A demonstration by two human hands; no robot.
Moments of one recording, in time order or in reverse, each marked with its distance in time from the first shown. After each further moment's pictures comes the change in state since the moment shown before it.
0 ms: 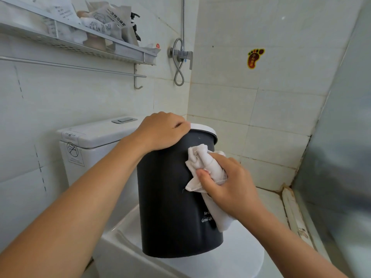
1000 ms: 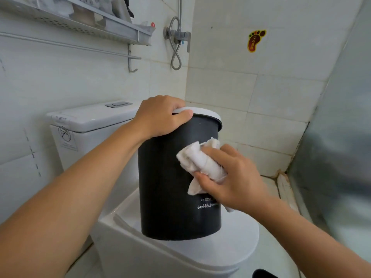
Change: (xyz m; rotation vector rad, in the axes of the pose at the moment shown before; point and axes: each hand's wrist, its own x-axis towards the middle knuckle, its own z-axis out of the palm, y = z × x) left_hand 0.004 -0.009 0.019 -0.048 0.148 0.169; right_hand -0.013 0.003 -0.017 -0.164 -0.087 -0.256
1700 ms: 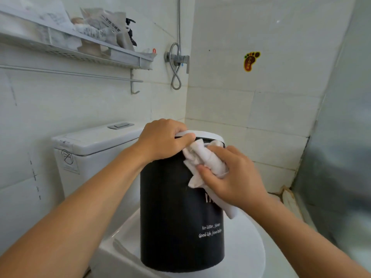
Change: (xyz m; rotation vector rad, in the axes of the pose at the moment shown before) left_hand 0.000 0.005 0.000 -0.029 -0.030 0.004; right_hand 0.039 0.002 -0.006 0.021 0.129 0.058
